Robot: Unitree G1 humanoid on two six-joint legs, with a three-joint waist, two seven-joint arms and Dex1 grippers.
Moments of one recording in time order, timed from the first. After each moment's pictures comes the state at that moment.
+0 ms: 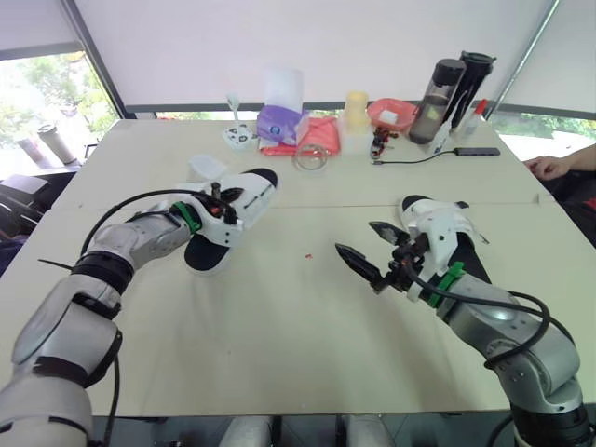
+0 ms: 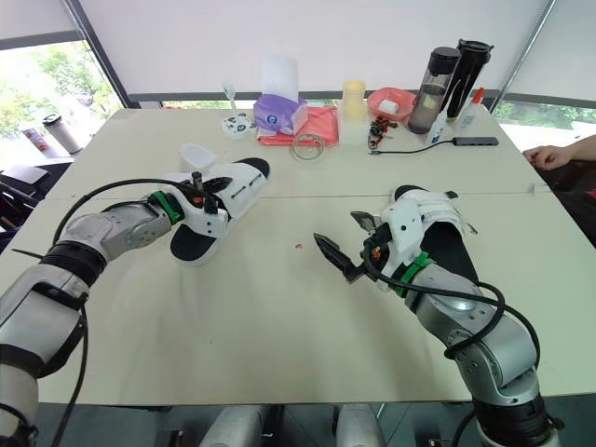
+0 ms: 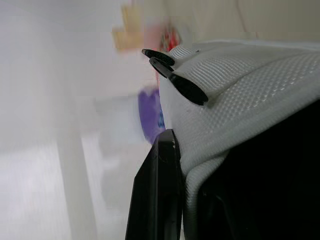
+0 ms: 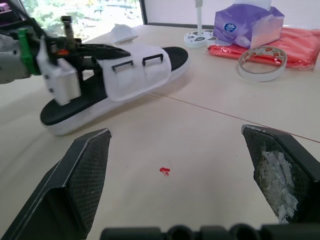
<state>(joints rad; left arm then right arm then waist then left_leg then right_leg) -0.99 0.79 -0.62 0.85 0.94 -0.82 0.25 -0.17 -0.53 -0.09 -0.64 0.69 0.75 0.28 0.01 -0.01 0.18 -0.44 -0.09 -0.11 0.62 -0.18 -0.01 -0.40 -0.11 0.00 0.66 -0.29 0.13</state>
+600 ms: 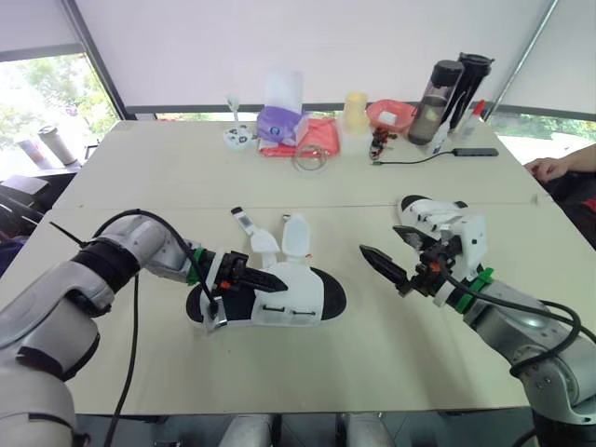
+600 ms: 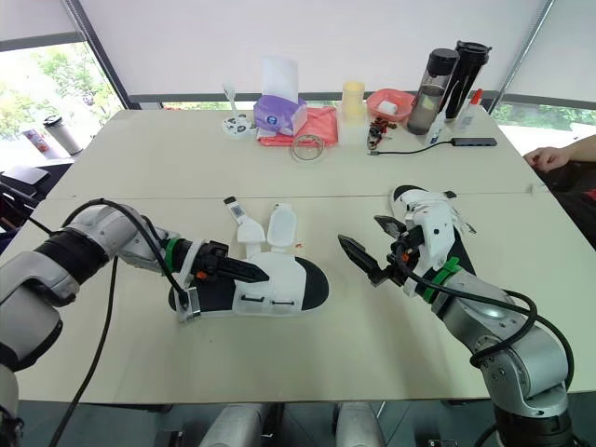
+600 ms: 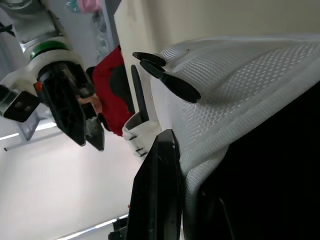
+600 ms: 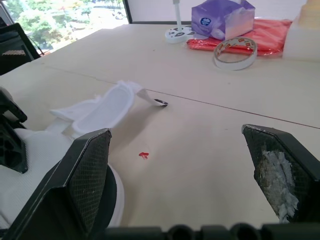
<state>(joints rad) -1.08 0.84 -0.94 0.57 1.55 -1.23 0.93 -0.10 -0.56 -0.20 -0.63 0.73 0.76 0.35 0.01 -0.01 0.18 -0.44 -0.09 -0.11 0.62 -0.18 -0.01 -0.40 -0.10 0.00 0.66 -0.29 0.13</state>
